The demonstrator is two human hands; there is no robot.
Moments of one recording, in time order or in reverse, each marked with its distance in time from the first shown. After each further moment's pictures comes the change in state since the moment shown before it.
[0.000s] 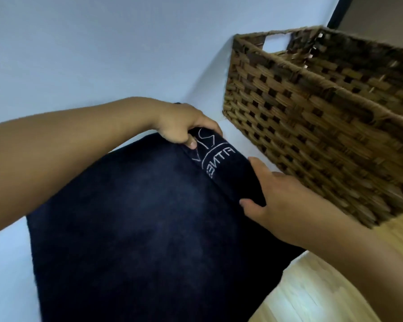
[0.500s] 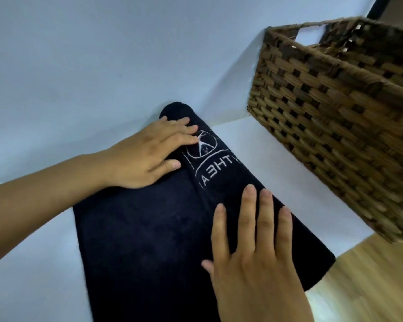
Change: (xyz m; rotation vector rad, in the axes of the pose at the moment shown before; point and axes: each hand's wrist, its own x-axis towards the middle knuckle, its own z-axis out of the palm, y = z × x) left_hand -0.126 0.004 0.085 0.170 0.586 0.037; right_hand -0.062 -0.095 0.077 -0.295 0.459 -0.132
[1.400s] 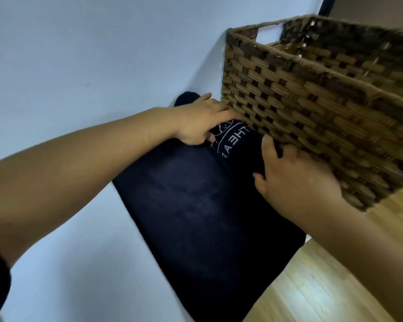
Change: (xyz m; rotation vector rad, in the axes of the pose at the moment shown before) left_hand 0.162 0.012 0.021 0.121 -0.298 0.106; right_hand 0.065 0.111 -0.004 -0.262 -0.210 0.181
